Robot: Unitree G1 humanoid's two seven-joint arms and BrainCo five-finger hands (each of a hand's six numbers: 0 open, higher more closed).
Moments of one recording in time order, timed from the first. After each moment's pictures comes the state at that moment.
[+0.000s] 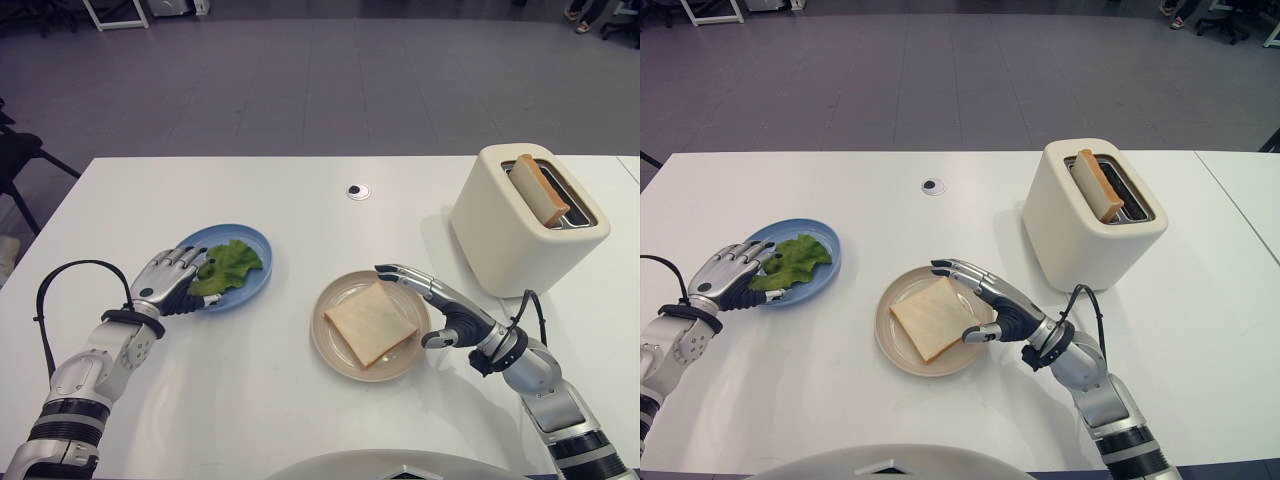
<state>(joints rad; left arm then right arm) -0.02 0.84 -0.05 0.36 0.85 -0.31 0.16 0.10 -0.51 0.24 -0.14 -0.18 -0.61 0.34</state>
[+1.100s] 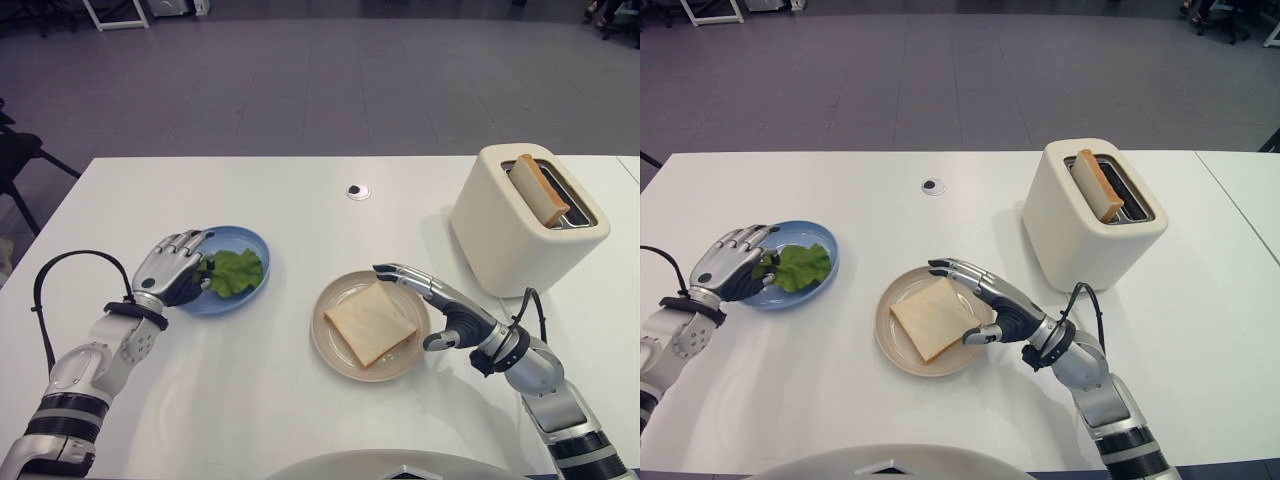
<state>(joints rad) 0.01 0.88 -0.02 0.20 0.79 -0.30 0.24 0.10 -0.50 0.22 -0.16 -0.17 -0.61 0.36</state>
